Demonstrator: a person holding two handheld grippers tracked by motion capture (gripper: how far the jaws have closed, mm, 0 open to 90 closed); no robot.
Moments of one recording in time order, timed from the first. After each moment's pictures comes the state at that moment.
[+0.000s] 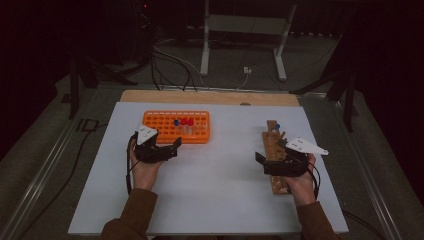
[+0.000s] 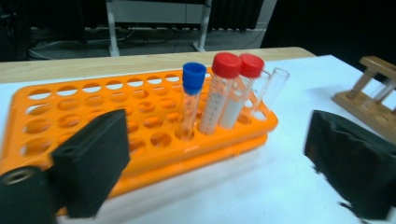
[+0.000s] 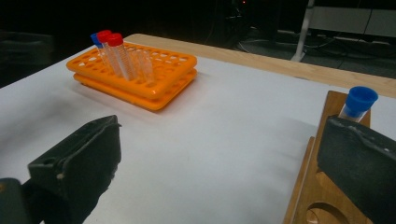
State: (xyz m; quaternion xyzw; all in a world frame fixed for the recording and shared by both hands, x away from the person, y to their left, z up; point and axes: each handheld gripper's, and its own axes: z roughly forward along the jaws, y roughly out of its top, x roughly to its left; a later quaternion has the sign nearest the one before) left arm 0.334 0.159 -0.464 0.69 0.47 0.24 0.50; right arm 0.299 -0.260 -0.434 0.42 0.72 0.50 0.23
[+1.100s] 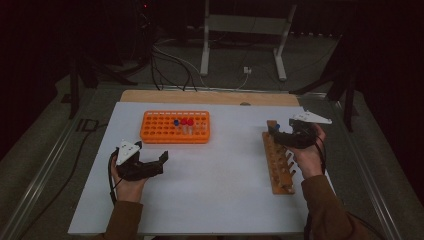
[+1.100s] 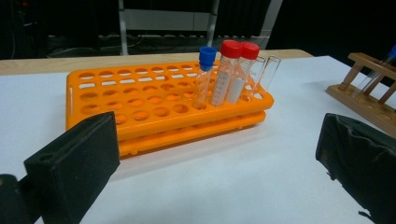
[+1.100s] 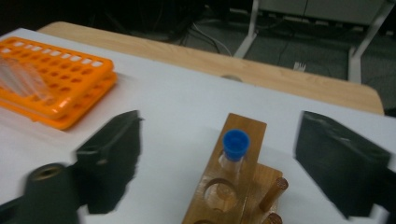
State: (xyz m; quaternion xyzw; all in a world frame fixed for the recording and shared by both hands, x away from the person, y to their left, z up) left arm 0.288 0.186 -0.461 0.67 0.48 0.26 0.50; right arm 0.372 -0.292 -0.416 0.48 0.72 0.42 0.27
